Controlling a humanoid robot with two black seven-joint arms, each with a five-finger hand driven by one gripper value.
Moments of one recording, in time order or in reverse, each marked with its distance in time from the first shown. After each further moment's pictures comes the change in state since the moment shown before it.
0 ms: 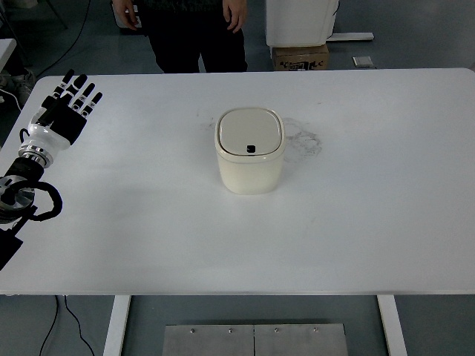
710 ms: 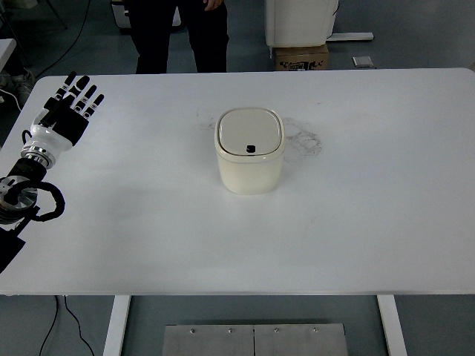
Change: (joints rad) left arm -0.007 -0.007 0.002 0.000 -0.001 0.024 0.000; right arm 0.000 0.000 0.000 0.000 0.000 0.000 0.000
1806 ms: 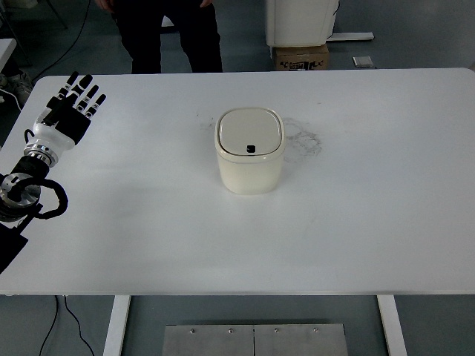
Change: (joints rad) left arm -0.006 -0.008 0.002 0.000 0.000 0.028 0.004; right arm 0.000 0.000 0.000 0.000 0.000 0.000 0.000
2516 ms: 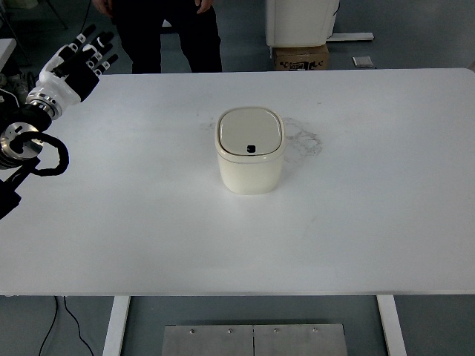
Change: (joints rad) left arm -0.301 0.075 0.331 -0.025 0.004 0.073 0.007; right arm 0.000 0.000 0.000 0.000 0.000 0.000 0.000
